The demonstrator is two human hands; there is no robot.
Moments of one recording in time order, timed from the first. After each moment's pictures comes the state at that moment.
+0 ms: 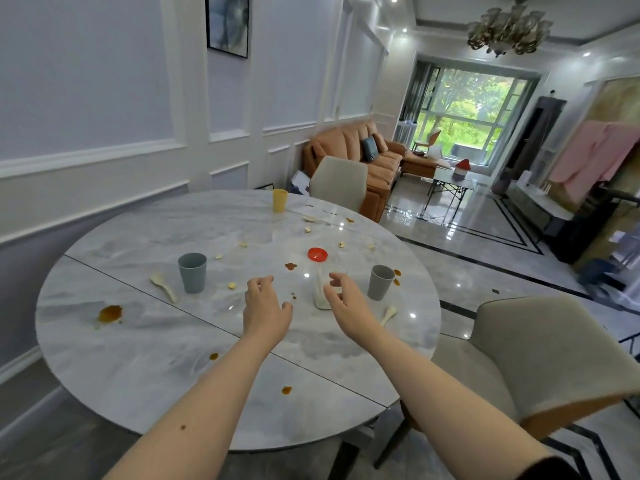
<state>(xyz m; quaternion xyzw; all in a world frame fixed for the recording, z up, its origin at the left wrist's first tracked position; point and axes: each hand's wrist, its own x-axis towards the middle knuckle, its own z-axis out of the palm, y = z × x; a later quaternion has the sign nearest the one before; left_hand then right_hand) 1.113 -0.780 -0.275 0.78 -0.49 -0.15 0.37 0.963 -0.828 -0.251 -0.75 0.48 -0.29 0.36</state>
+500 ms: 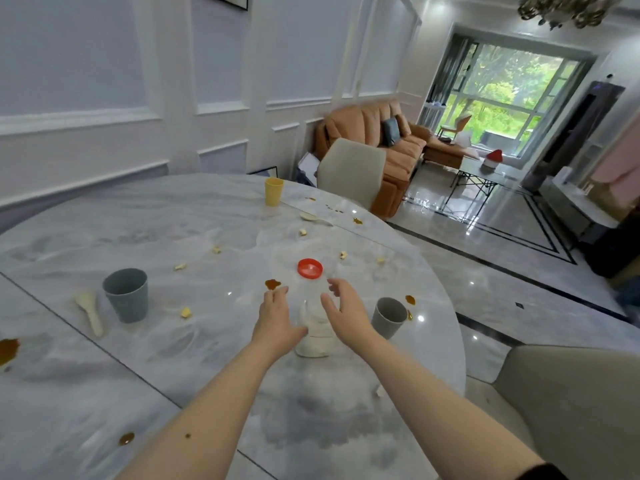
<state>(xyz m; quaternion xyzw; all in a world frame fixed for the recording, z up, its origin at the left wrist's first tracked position) 1.107 -1.013 -0.343 0.76 -0.50 -0.25 0.33 0.979 -1.076 -0.318 -0.77 0.49 -0.25 0.31</state>
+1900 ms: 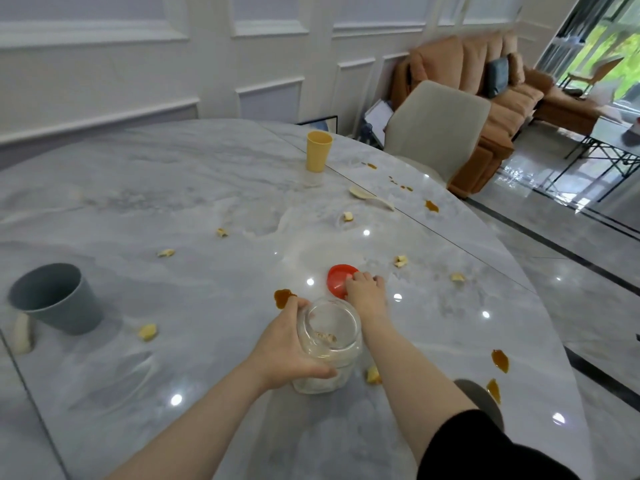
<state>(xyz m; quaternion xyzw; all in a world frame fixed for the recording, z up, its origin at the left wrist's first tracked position) 1.156 -1.173 -0.439 0.74 -0.46 -0.32 0.39 1.076 -1.363 -0.486 -0.91 0.42 0.03 0.00</state>
